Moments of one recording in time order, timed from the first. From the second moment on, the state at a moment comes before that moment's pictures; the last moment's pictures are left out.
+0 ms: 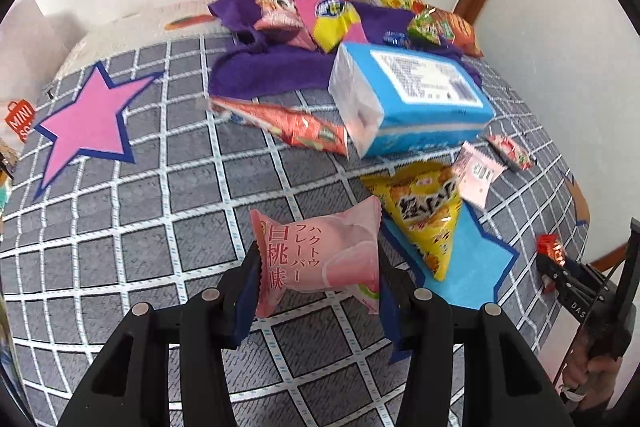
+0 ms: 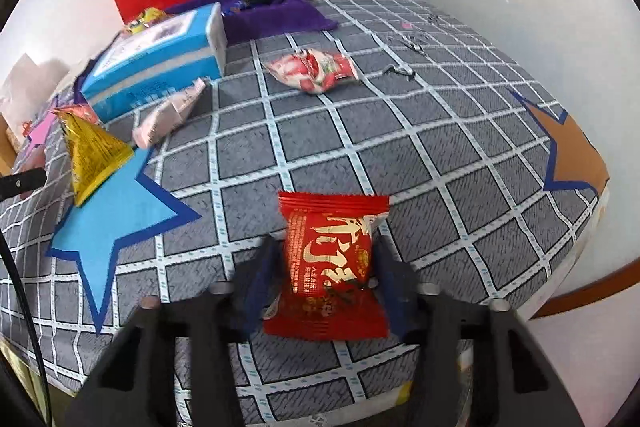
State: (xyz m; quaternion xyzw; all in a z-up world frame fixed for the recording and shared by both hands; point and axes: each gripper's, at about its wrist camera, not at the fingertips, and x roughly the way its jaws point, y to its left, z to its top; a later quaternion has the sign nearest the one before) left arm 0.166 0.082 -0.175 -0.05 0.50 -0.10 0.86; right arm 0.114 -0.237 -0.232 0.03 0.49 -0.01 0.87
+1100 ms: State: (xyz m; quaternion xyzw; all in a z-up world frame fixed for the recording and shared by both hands) left arm 0.229 0.060 -0.068 -0.06 0.42 -0.10 0.90; right arm 0.243 -0.209 -0.090 0.03 0.40 0.08 0.91
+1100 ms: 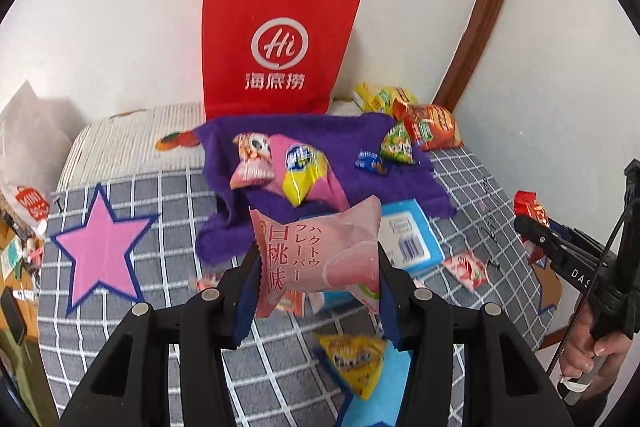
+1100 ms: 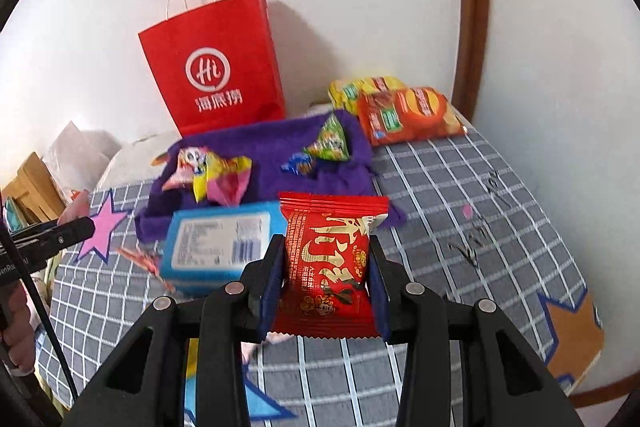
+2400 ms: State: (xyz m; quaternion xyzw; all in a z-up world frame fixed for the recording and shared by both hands) left arm 0.350 0.080 -0.081 -0.08 0.42 -0.06 0.90; right arm 0.409 -0.144 -0.097 0.01 0.41 0.13 0.90
